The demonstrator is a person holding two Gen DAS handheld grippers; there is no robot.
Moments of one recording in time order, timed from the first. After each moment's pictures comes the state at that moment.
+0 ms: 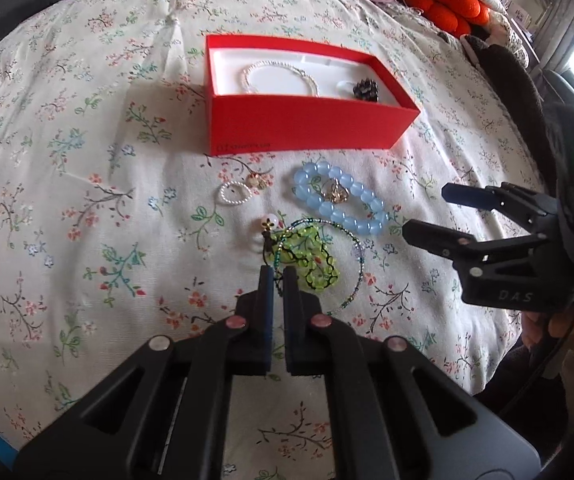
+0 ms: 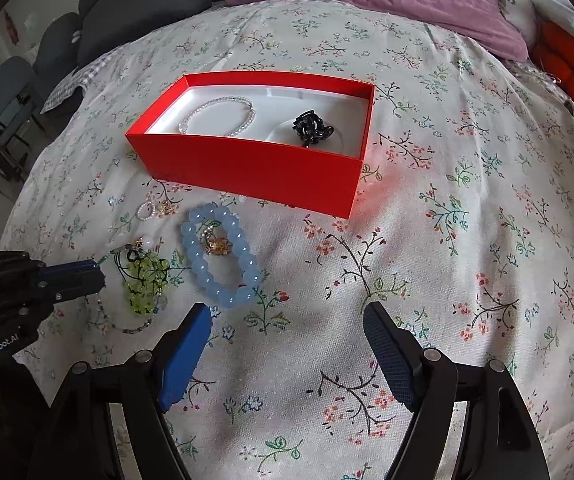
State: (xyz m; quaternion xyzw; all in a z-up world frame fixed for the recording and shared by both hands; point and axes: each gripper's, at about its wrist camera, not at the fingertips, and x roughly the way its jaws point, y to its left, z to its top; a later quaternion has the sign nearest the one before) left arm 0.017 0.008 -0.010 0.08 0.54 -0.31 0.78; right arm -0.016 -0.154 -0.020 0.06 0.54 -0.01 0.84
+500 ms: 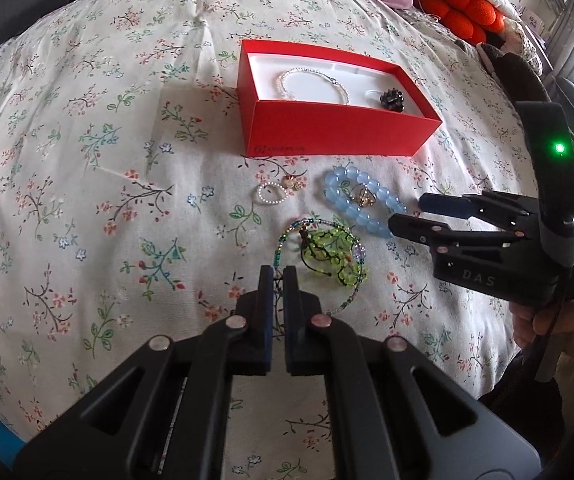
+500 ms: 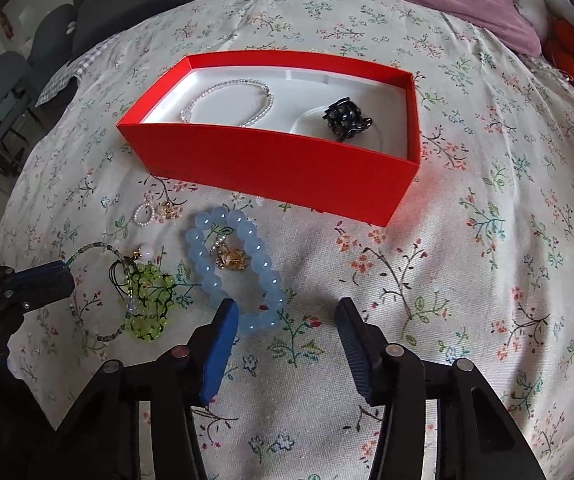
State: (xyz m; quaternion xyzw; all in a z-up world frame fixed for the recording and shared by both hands) left arm 0.022 0.024 -0.010 0.08 0.54 -0.28 0.79; right arm 0.014 -0.134 -0.039 0.06 0.56 0.00 0.83
